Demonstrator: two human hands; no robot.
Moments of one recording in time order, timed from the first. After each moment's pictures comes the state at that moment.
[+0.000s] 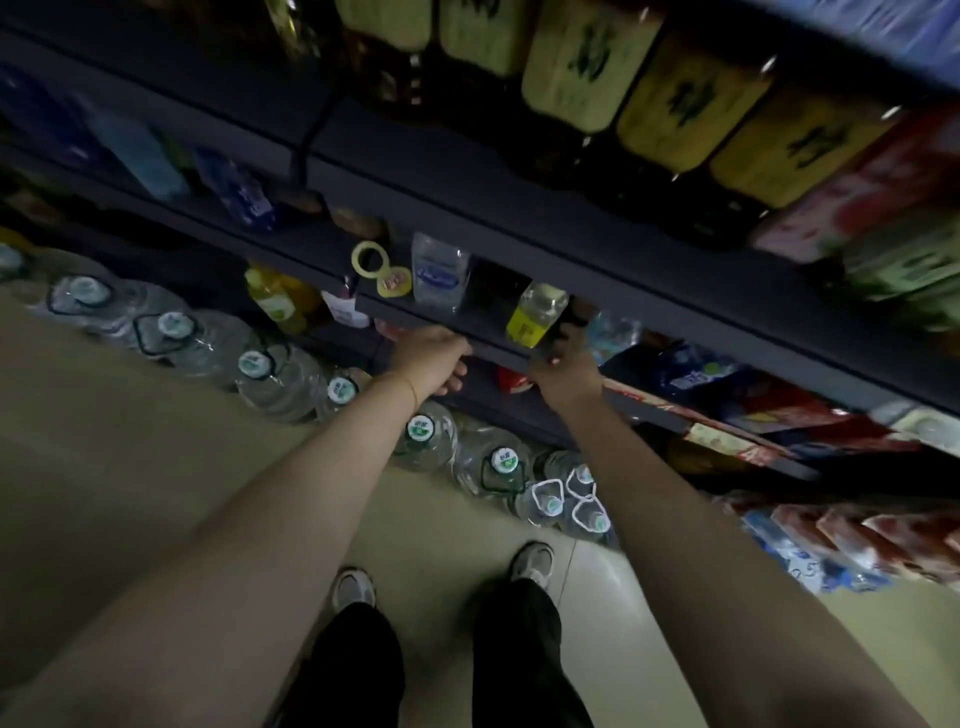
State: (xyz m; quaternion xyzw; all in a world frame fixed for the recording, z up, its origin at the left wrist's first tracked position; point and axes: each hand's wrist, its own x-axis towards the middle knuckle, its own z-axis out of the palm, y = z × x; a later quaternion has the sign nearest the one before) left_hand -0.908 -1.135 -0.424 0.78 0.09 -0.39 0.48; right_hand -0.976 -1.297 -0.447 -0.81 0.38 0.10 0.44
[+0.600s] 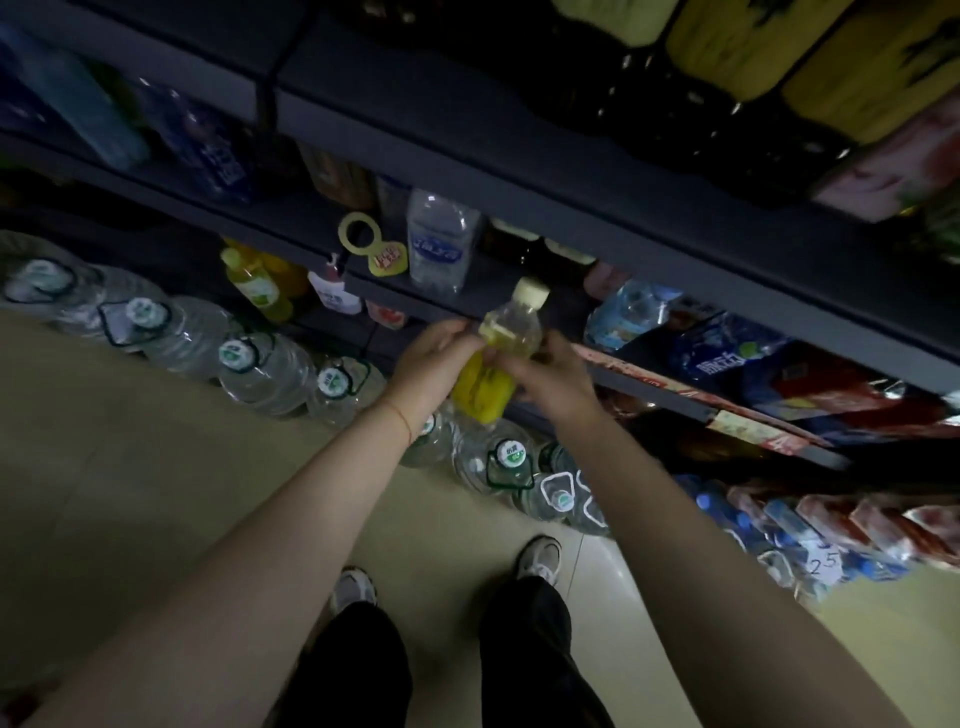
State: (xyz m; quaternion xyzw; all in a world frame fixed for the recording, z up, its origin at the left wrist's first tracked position) left_hand -0.925 -1.122 -0.456 0.71 0.07 -0.35 0.60; right_hand -0.983 -1.260 -0.464 -0.70 0.39 0.07 0.60
